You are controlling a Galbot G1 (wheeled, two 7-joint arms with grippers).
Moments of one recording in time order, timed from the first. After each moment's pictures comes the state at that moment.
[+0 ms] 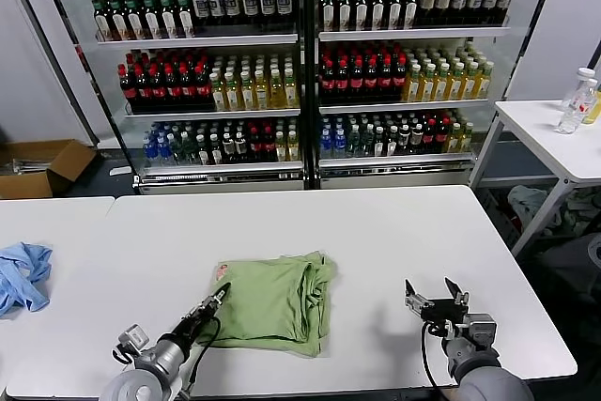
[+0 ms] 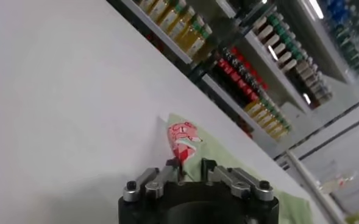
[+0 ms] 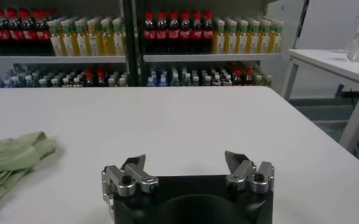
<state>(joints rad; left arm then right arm) 1.37 -1.30 -0.58 -1.81 -1.06 0.43 0.06 -1.43 1.17 0.51 2.10 0.42 -0.51 0.23</state>
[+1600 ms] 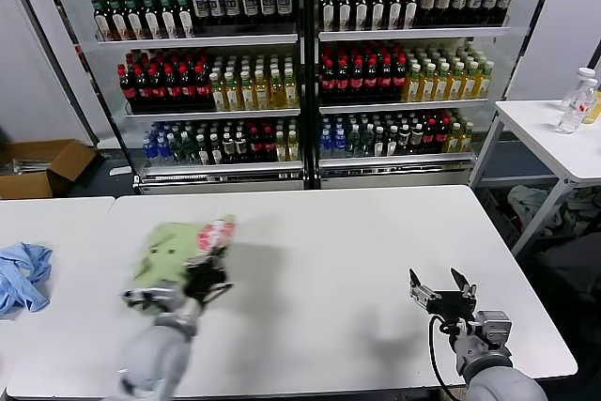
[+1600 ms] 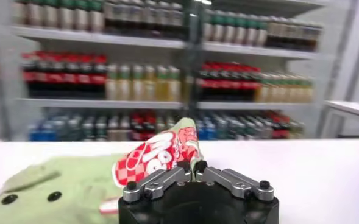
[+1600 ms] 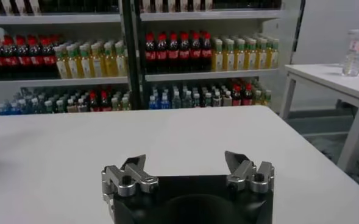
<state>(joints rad) 1.18 -1.27 -0.37 -1.89 -0.38 0.39 -0.06 -1.47 1.18 0.56 2.18 0.45 -0.50 0.22</state>
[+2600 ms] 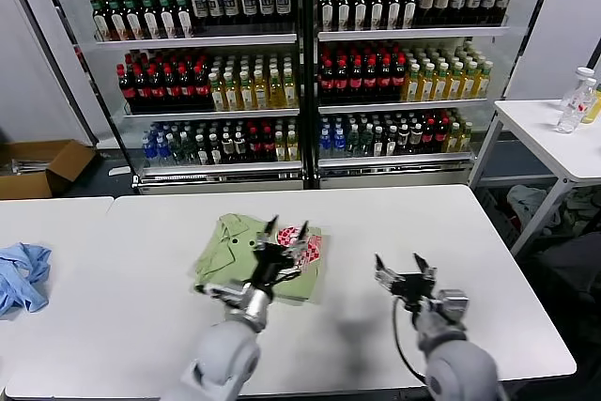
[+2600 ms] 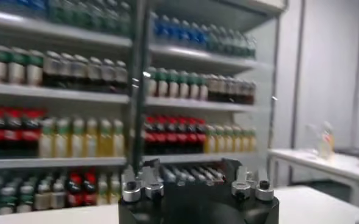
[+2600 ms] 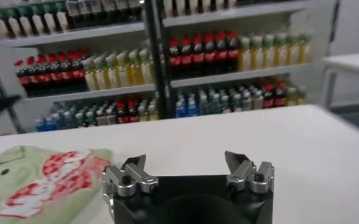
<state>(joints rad) 1.11 -1.34 -0.14 -1.86 -0.28 0.11 -0.14 -1.25 1.25 0.35 2.04 0.48 -0.50 0.26</state>
